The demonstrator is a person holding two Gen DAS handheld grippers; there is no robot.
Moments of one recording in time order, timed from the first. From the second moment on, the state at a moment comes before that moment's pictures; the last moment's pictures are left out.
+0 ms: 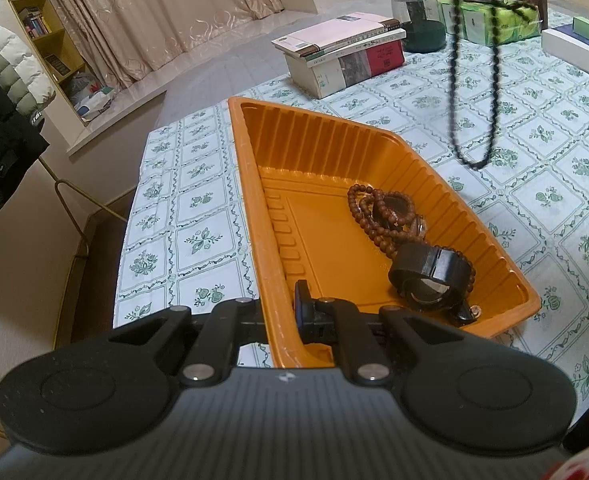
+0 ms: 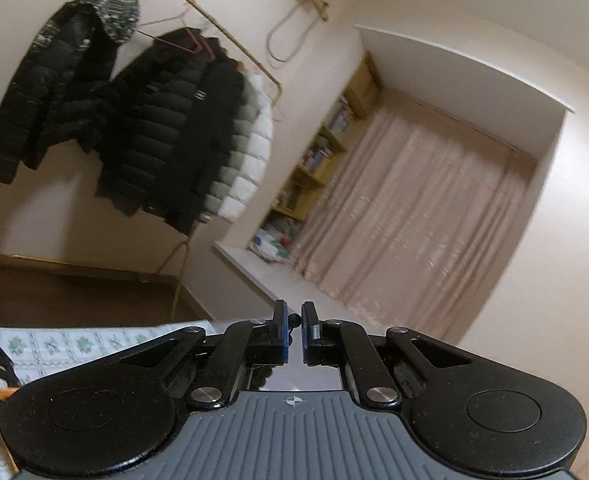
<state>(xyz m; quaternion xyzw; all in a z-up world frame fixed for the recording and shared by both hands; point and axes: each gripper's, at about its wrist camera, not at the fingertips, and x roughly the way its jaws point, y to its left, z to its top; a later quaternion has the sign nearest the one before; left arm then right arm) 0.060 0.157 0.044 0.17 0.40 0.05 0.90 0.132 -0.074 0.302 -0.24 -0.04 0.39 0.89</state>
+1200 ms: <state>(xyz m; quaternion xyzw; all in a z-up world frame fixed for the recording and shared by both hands) 0.060 0.163 0.042 0.16 0.40 0.05 0.90 0.180 0.069 0.155 -0.33 0.16 0.55 0.76</state>
